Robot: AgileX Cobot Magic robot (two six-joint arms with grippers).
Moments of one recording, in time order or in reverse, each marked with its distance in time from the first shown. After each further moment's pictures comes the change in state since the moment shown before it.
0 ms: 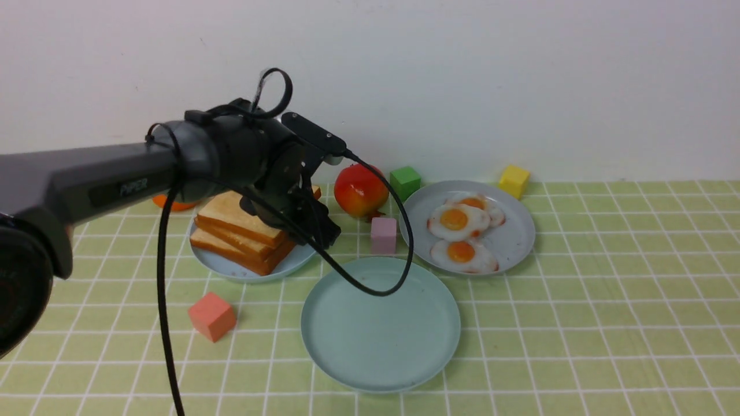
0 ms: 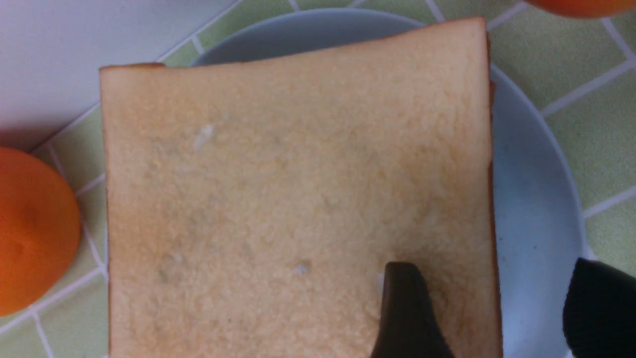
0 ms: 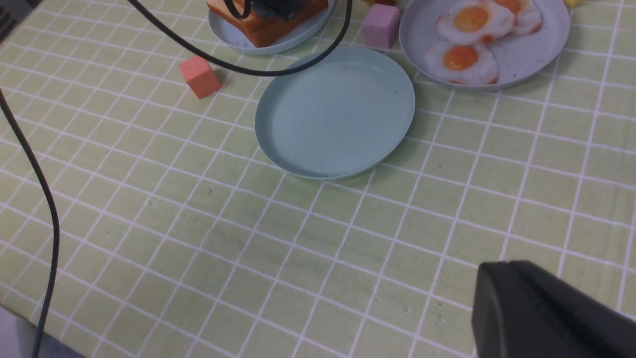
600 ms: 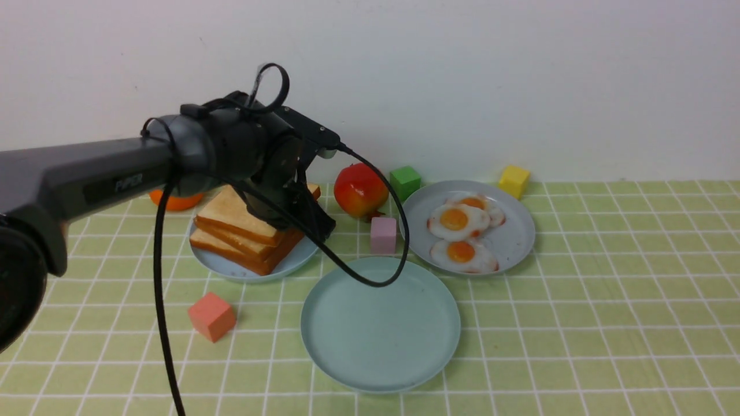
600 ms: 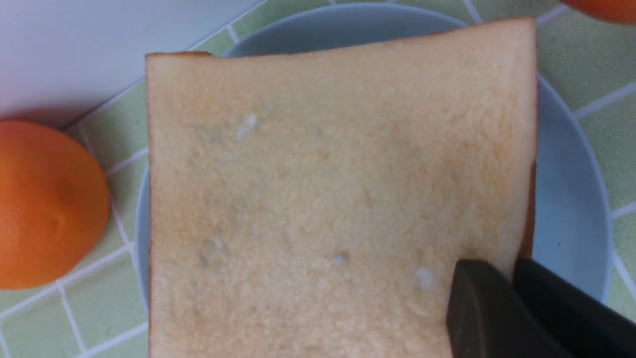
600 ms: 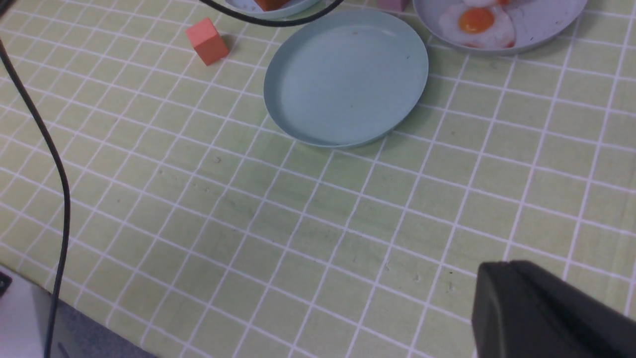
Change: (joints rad) right arm 0.000 0.000 0.000 0.015 0.054 0.000; left arm 0.002 -0.028 -0.016 0.010 0.046 -0.030
